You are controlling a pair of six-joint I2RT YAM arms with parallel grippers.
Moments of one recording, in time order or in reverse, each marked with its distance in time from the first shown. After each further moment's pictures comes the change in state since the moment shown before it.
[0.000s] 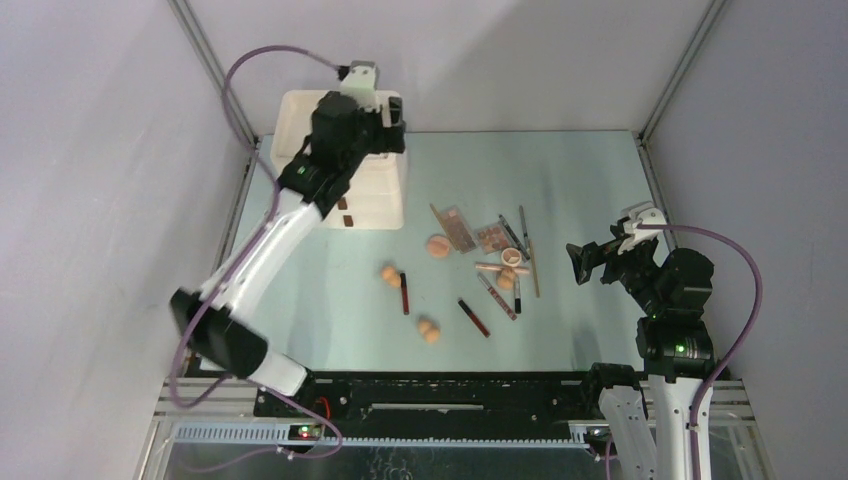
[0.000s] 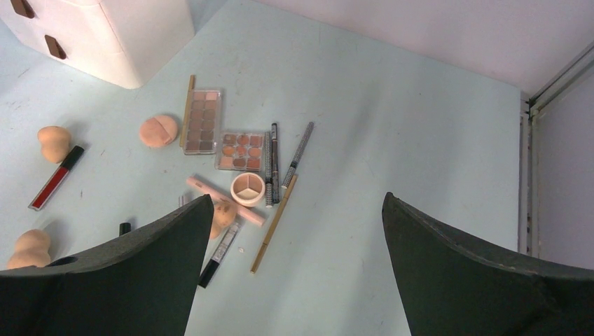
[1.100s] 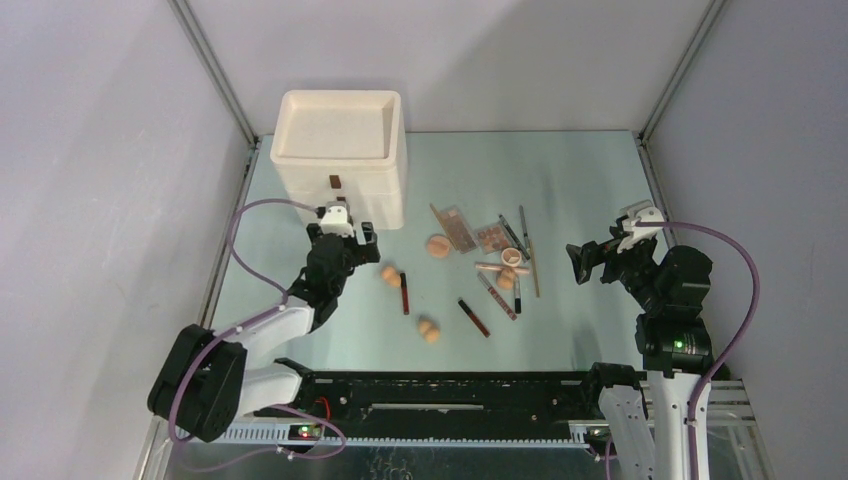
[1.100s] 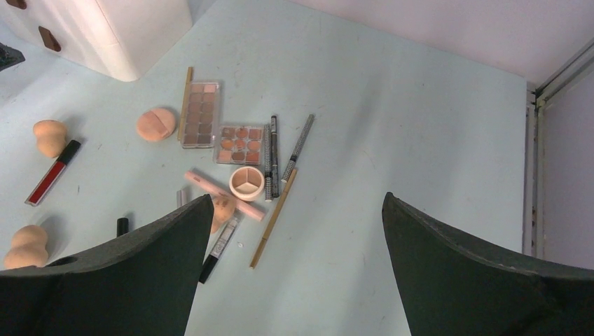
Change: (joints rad) left arm 0.060 -0.424 -1.305 0.834 -0.087 -0.069; right arm -0.025 0.017 -0.010 -0.001 -0.016 -0.007
